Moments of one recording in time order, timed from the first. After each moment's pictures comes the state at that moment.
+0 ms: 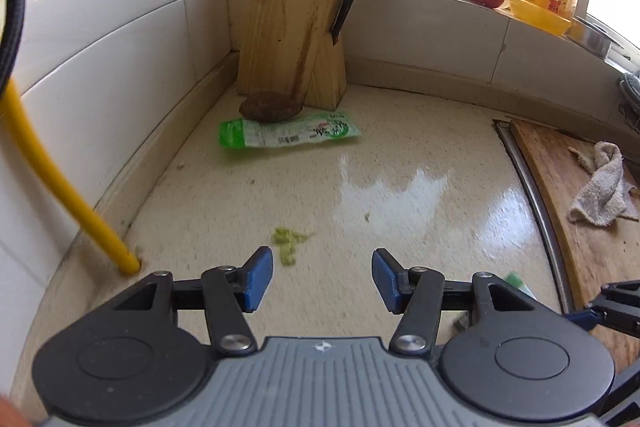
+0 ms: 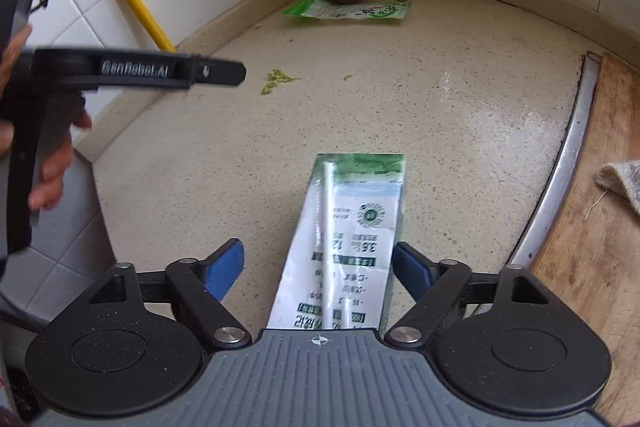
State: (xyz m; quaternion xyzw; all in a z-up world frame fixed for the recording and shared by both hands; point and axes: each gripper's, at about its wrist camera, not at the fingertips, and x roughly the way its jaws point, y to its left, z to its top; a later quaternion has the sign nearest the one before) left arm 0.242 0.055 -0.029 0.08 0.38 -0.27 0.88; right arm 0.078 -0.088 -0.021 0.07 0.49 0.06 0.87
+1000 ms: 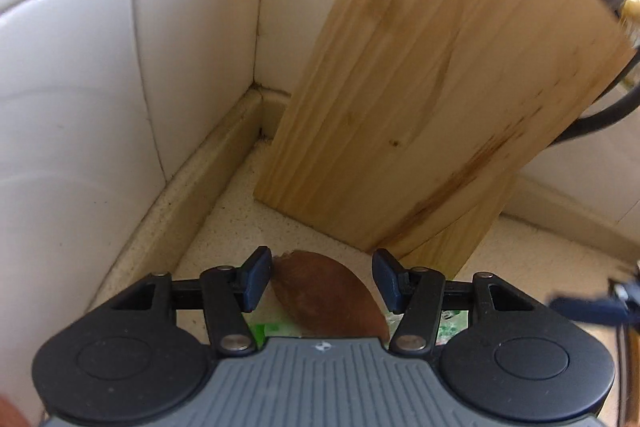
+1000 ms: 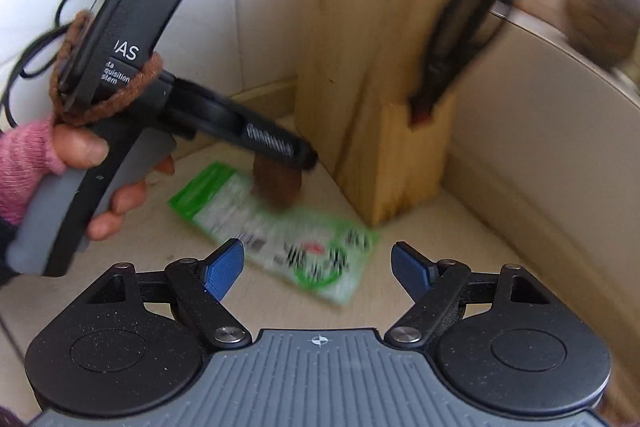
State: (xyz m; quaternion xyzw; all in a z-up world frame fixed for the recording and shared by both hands) left arm 0.501 -0.014 -0.075 0.01 0.43 -0.24 0.87; right arm 0.346 -0.109 -0.011 -0.09 0.41 0.08 0.90
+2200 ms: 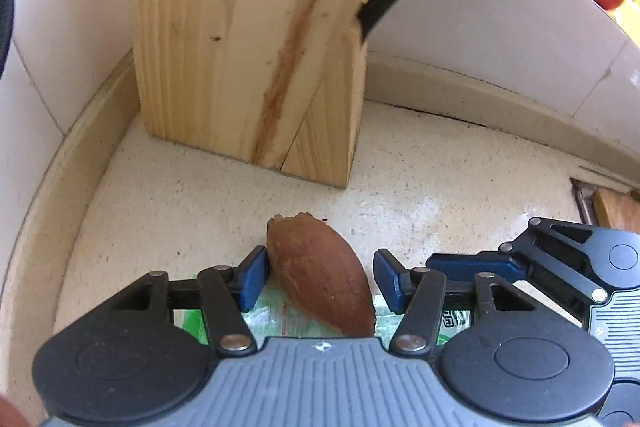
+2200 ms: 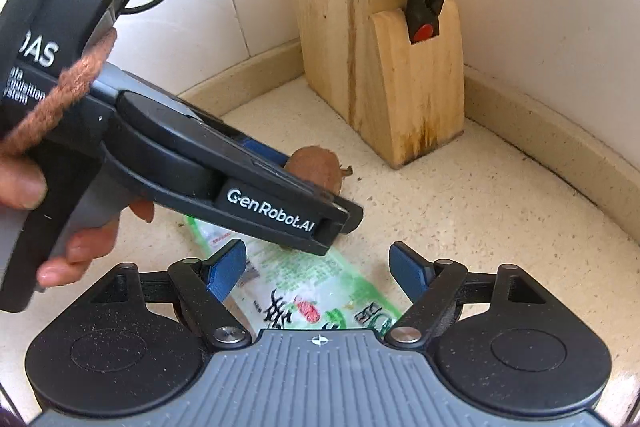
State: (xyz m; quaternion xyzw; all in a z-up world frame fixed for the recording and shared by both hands) left arm 0.447 -0.070 -0.085 0.09 0.47 -0.30 0.82; right arm 0.338 -0.146 -0.056 0.01 0.43 0.12 0.89
